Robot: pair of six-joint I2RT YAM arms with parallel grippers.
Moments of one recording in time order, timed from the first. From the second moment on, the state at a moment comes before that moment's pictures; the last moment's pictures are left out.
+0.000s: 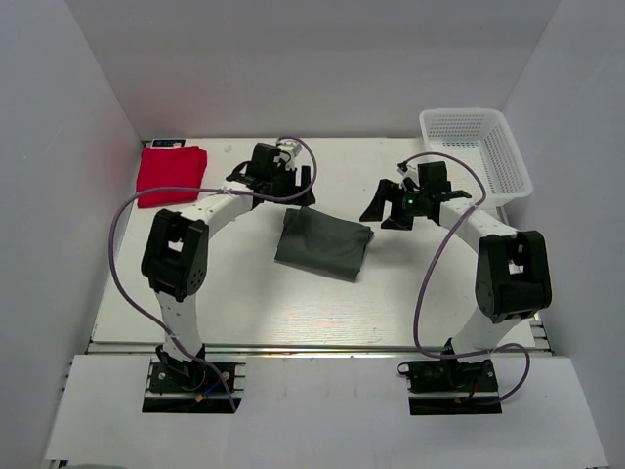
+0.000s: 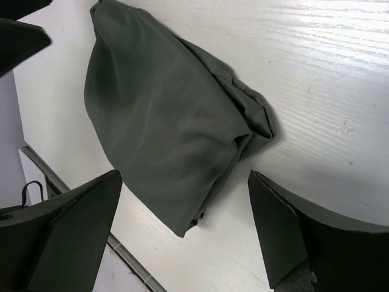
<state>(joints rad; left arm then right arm) -0.40 1.93 1.46 -0.23 0.27 -0.28 0.18 1.70 1.13 -0.31 -0.61 0.37</state>
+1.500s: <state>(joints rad) -0.41 2.05 1.45 -0.15 0.05 -0.15 0.26 1.92 1.22 -0.18 -0.48 0.40</state>
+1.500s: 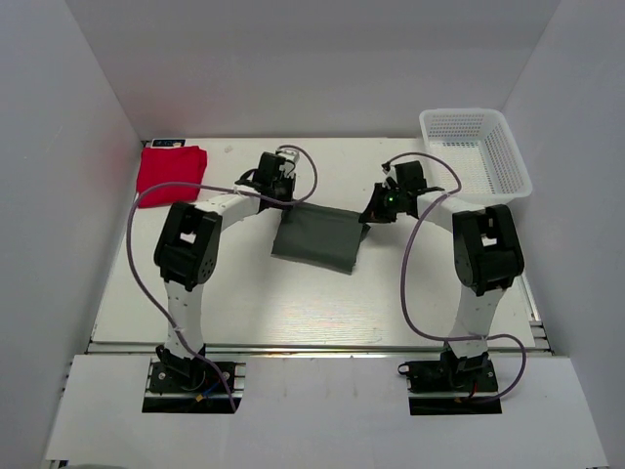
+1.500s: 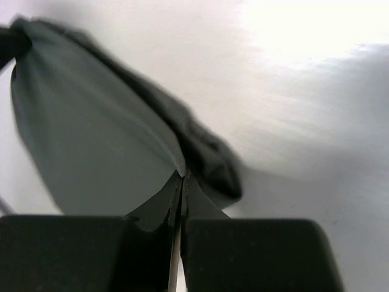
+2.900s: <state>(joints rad) -0.43 2.07 1.42 -0.29 0.14 -0.16 0.25 1.56 1.00 -0.22 -0.39 0.42</state>
